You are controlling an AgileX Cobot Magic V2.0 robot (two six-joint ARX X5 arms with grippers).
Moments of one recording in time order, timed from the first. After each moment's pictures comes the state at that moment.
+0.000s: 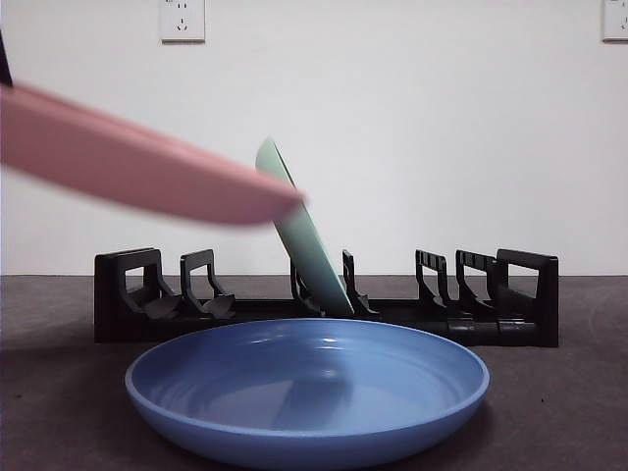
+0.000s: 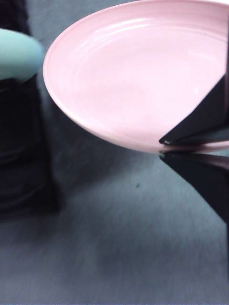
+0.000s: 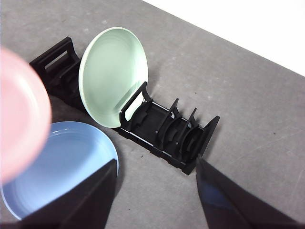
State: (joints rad) left arm -0.39 1.04 1.10 -1.08 0.17 -0.23; right arm 1.07 0.85 1.29 -1.09 0.55 0.26
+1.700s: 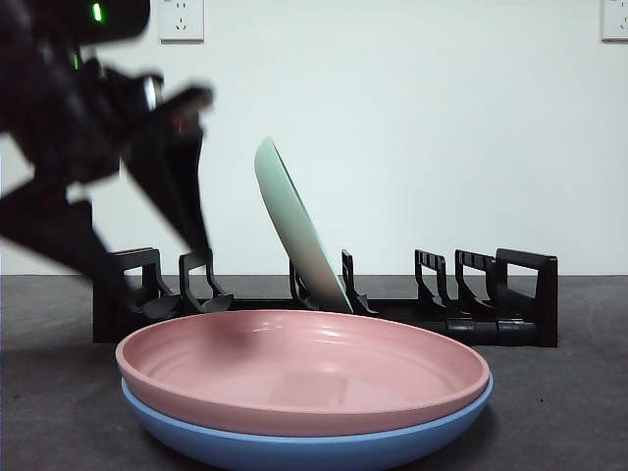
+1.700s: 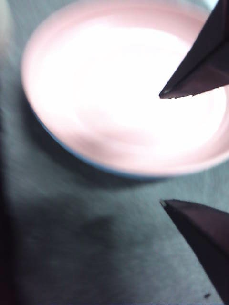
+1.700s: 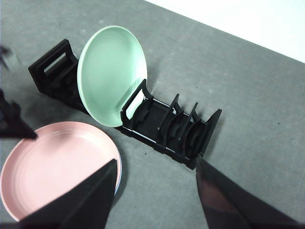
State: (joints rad) left arm -0.55 1.35 0.89 -0.56 0.27 -0.40; right arm 1.07 0.85 1.29 -1.11 0.55 0.32
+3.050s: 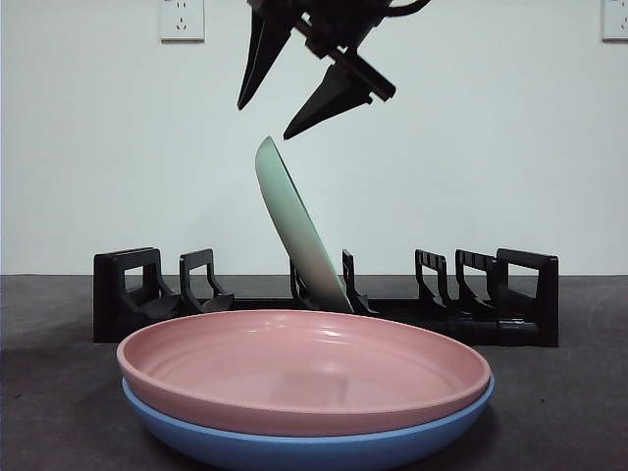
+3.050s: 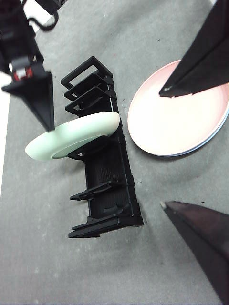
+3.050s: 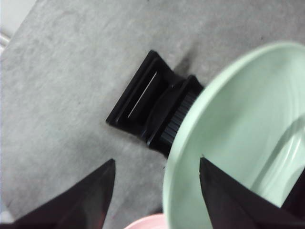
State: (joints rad) left arm -0.43 0.53 0.98 -0.93 0.13 -0.26; right arm 0.64 1.81 1.71 -0.69 -0.32 0.31
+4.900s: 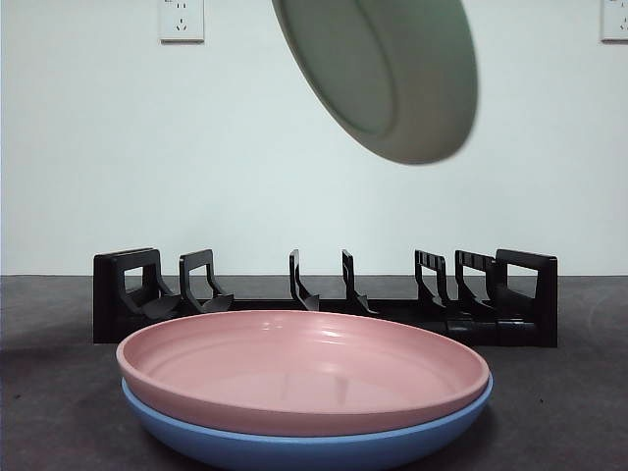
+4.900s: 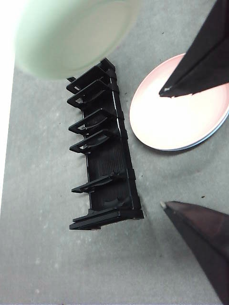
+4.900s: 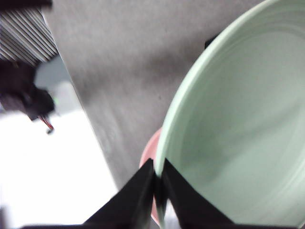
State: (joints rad) left arm -0.43 0.53 0.98 -0.93 0.10 -0.26; right arm 0.92 1.19 1.34 -0.90 -0.23 0.03
